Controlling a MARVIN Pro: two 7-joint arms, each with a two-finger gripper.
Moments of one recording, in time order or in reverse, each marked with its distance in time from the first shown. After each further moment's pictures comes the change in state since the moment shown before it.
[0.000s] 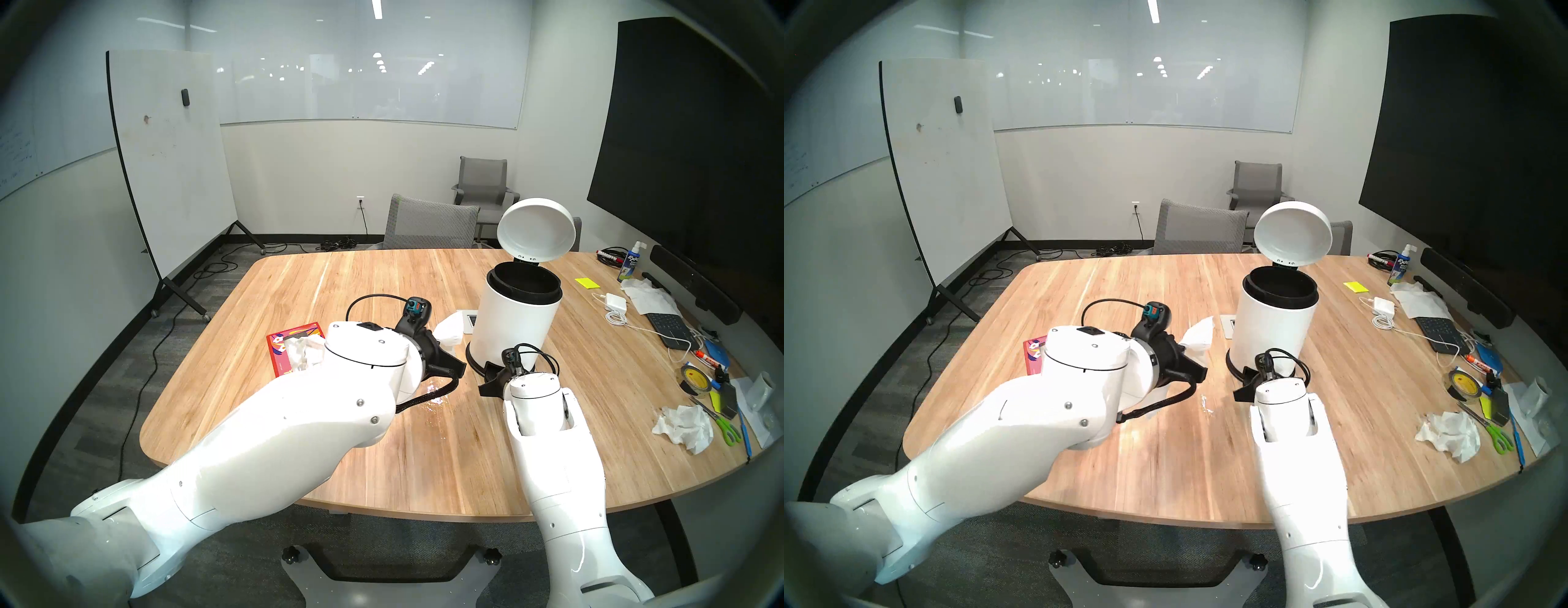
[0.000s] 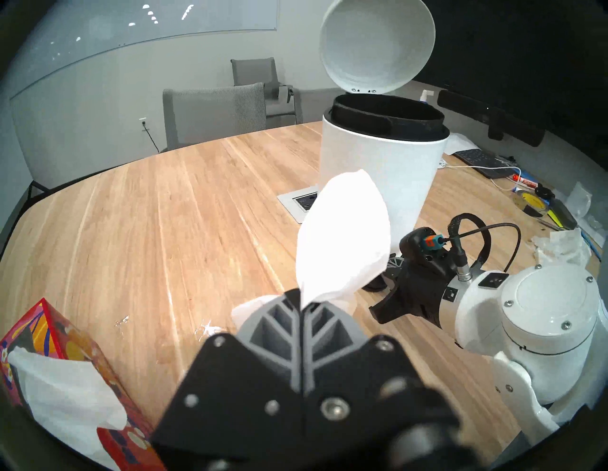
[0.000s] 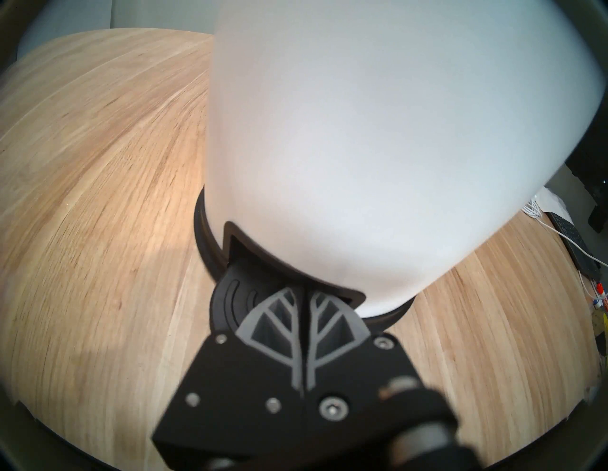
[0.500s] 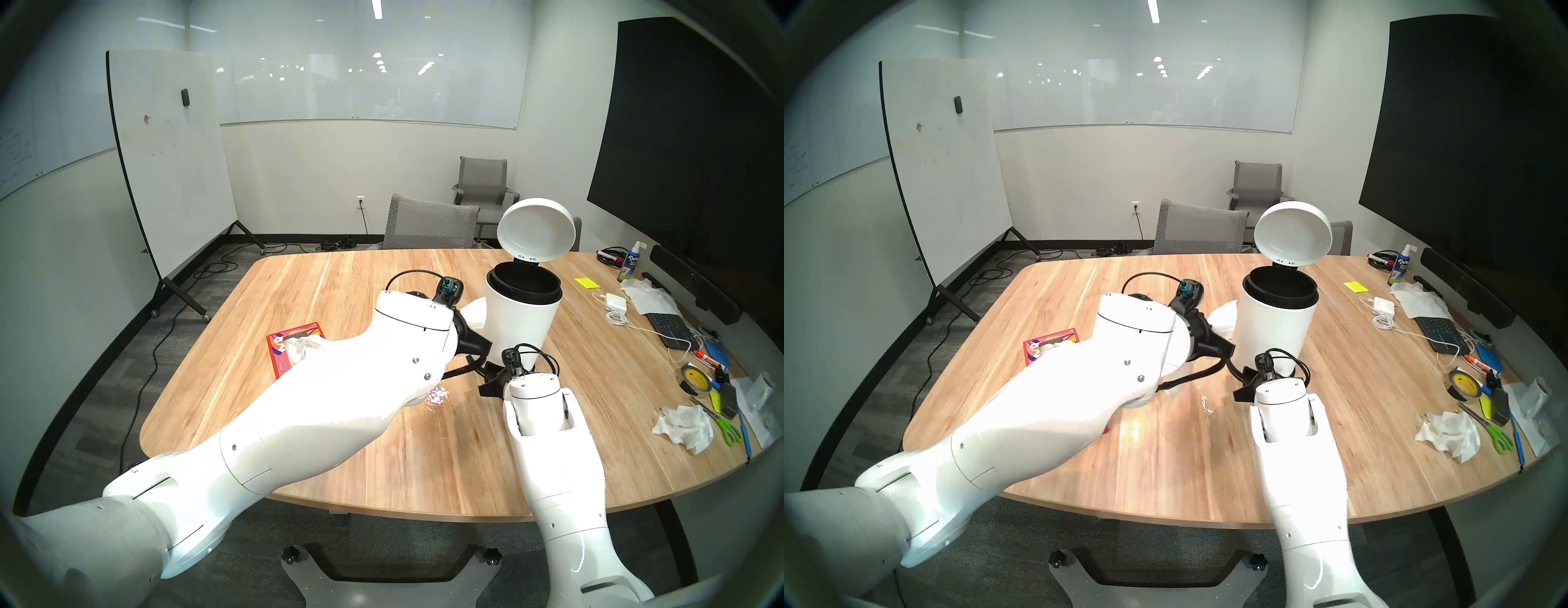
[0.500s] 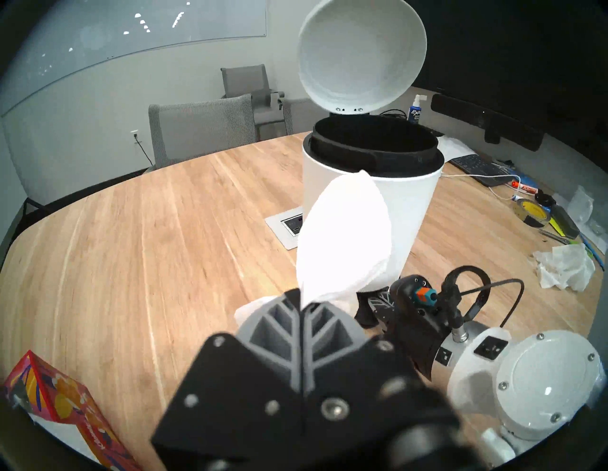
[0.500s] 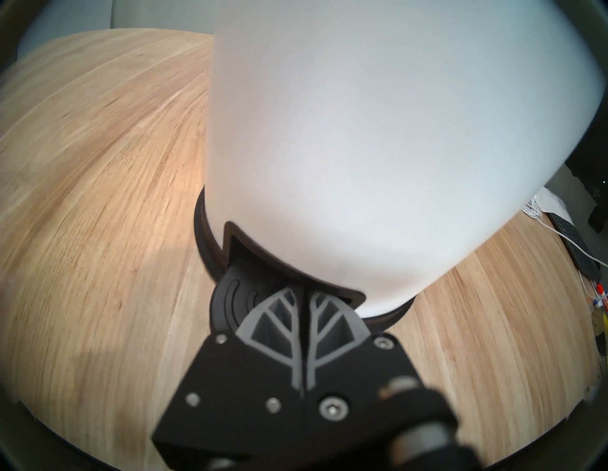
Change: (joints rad) left arm -0.139 -0.148 0.012 0.176 0.025 0.034 -0.036; right arm -0.001 0.000 0.000 0.000 0.000 -0.002 0.000
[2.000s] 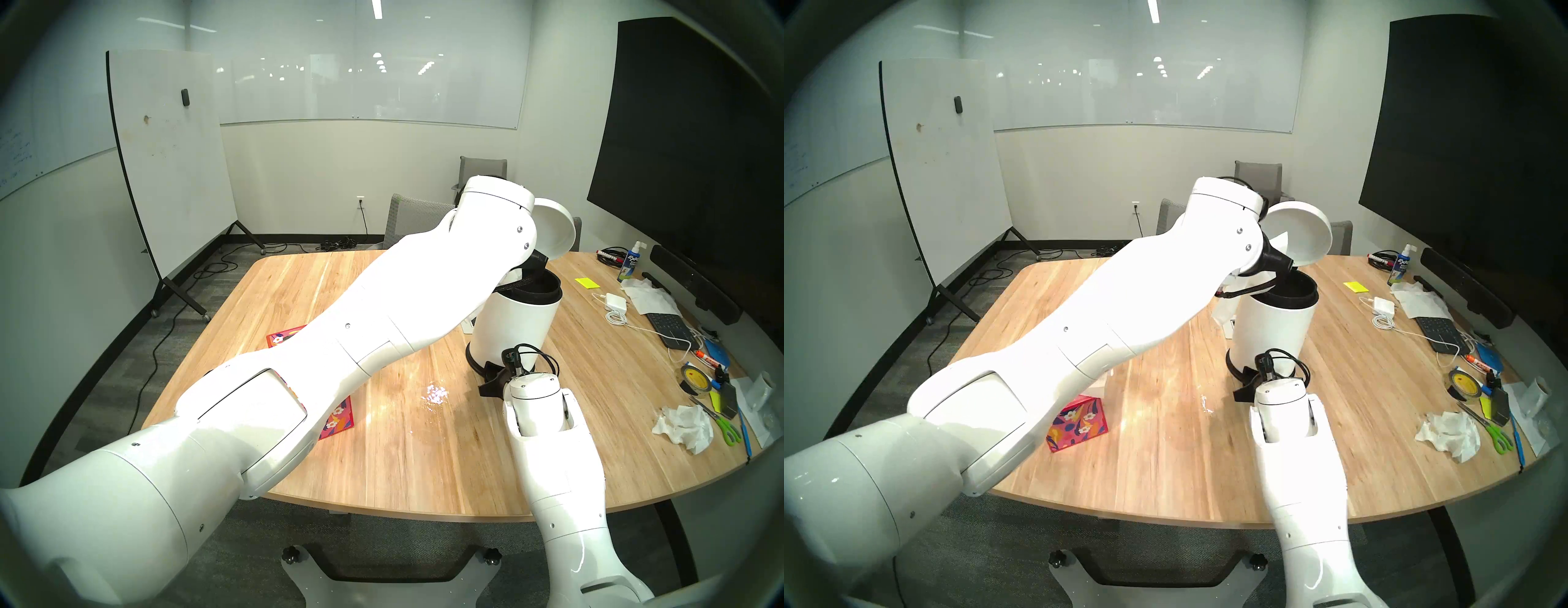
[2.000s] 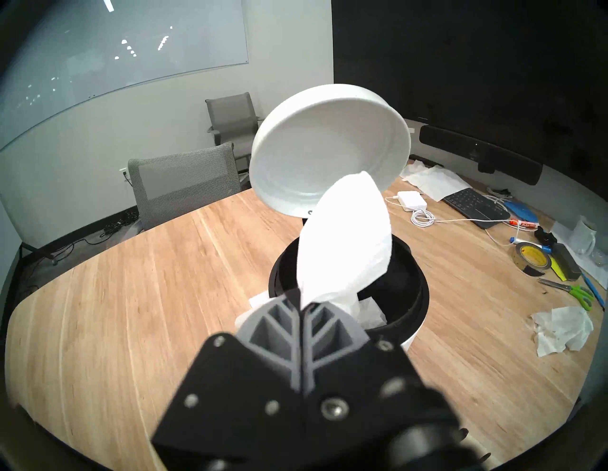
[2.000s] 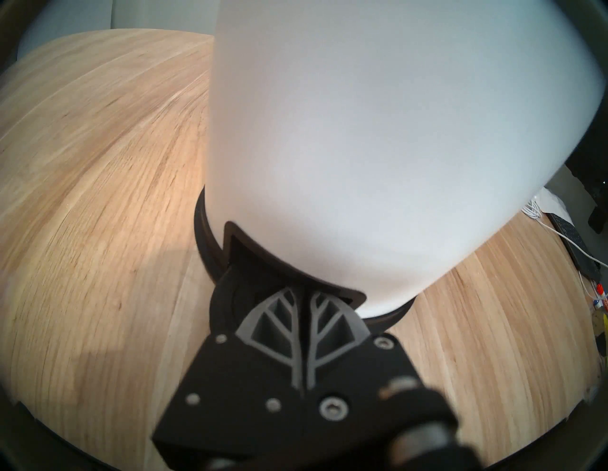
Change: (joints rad) left arm -0.398 -0.341 -0.019 0.543 0.099 0.040 -0.192; right arm 0.000 0.000 0.000 0.001 0.000 -0.003 0.000
